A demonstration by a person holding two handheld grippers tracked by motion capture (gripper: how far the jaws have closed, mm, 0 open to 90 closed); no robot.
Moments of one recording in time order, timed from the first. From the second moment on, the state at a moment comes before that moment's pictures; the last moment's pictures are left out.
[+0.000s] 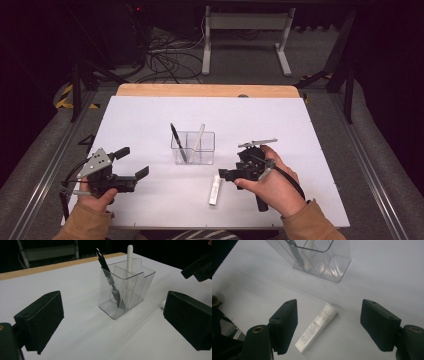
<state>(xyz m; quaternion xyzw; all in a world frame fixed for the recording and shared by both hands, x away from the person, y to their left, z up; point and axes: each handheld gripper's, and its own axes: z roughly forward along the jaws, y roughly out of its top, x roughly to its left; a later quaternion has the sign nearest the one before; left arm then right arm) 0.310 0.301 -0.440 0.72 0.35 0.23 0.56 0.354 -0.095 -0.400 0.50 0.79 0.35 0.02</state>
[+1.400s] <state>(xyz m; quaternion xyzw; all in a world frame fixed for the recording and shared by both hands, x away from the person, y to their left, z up) 0.307 0.303 -0.441 0.72 0.35 0.23 0.55 0.373 -0.065 -0.411 0.65 0.72 0.22 -0.08</state>
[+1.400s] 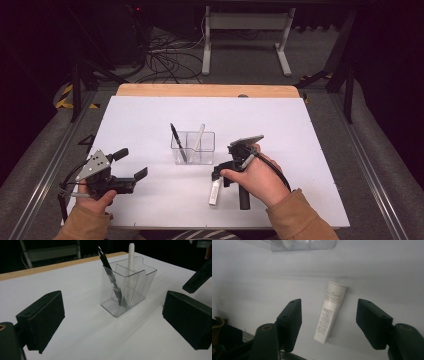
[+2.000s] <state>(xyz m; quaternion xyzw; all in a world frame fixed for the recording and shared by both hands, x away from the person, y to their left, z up) 0.309 0.302 -0.443 0.72 0.35 0.23 0.55 0.384 -0.047 -0.429 0.68 0.71 0.16 -0.08</state>
